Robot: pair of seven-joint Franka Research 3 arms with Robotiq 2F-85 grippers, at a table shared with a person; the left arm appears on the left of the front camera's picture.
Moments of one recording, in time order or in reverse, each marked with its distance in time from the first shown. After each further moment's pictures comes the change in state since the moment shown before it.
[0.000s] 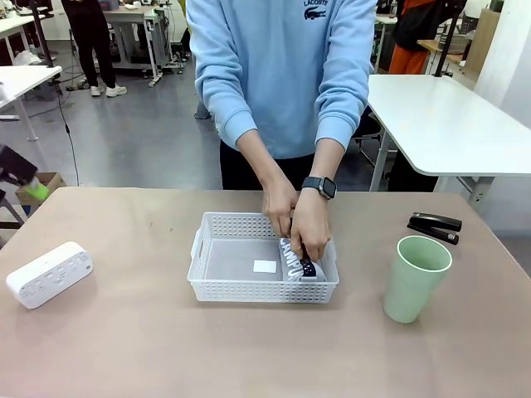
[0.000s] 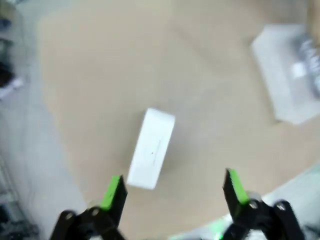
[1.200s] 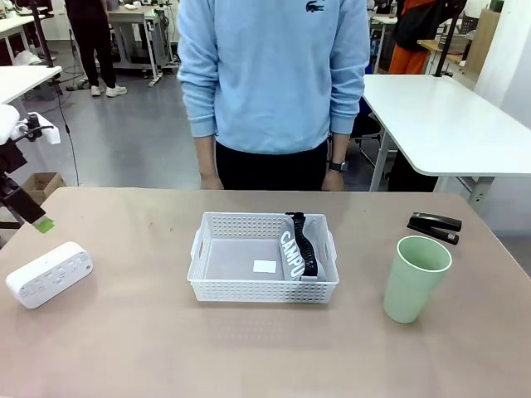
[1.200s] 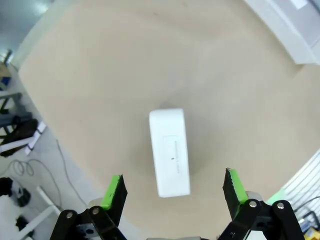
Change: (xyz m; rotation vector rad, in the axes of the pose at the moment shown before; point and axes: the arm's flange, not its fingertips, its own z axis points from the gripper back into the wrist) left arm 0.006 0.006 -0.036 0.033 0.067 -0.387; right arm 0.000 -0.001 0.000 0.000 0.000 0.000
